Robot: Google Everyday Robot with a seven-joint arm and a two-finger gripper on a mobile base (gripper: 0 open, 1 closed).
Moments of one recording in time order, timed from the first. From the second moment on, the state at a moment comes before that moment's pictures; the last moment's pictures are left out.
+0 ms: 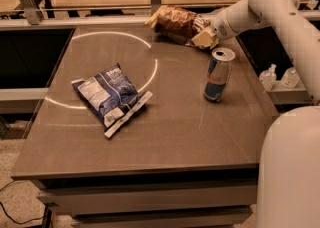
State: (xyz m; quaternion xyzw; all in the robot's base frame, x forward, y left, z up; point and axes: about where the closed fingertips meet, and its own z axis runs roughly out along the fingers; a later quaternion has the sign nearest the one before) arm 0.802 -0.160 0.838 -0.43 0.80 0.11 0.40
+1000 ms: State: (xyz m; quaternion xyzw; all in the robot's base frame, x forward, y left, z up) arm 0.764 -0.150 0.940 -0.43 0.70 0.15 0.55
